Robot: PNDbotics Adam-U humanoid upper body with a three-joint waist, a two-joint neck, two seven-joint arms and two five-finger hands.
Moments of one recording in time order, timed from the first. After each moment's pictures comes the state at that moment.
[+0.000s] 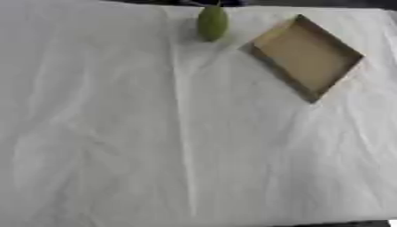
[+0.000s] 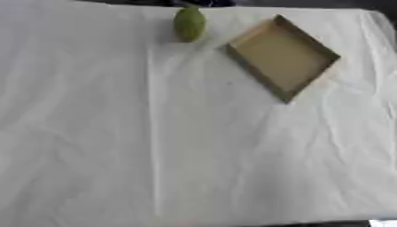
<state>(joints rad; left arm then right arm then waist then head) -0.27 0.40 0.56 -1.98 0.04 -0.36 0.08 -1.01 -0.66 -0.09 -1.26 0.11 -0.22 -0.11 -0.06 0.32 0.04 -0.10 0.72</state>
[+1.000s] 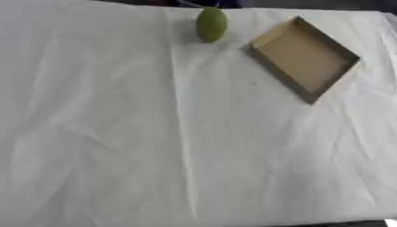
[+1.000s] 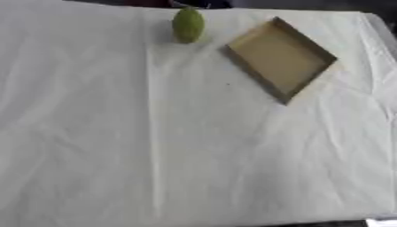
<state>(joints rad) -0.26 0.40 0.56 -1.98 0.04 -0.35 0.08 -1.08 -0.68 -0.07 -1.24 0.43 -0.21 0.03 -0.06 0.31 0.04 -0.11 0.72</state>
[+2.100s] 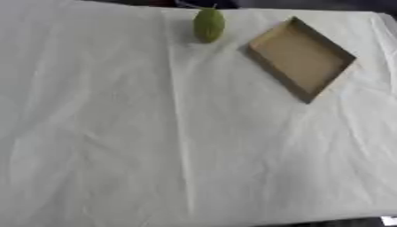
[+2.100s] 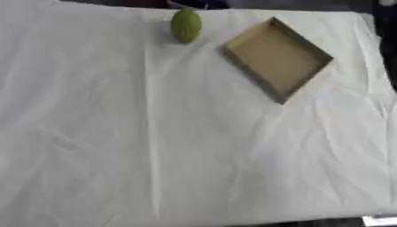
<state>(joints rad) -0.26 0.40 0.56 -1.98 0.05 -0.34 0.07 -1.14 -0.66 0.04 -1.12 0.78 -0.48 0.57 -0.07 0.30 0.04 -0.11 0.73</state>
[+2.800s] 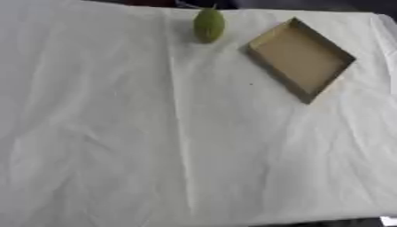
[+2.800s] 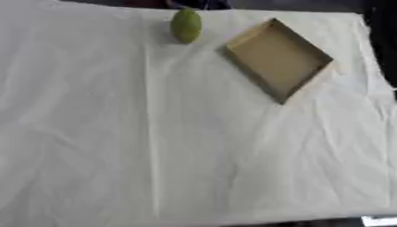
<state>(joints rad) -0.26 0.40 0.56 -1.98 0.05 -0.34 0.06 -1.26 -0.60 0.08 -0.95 0.79 -0.52 0.63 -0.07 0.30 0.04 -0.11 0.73</state>
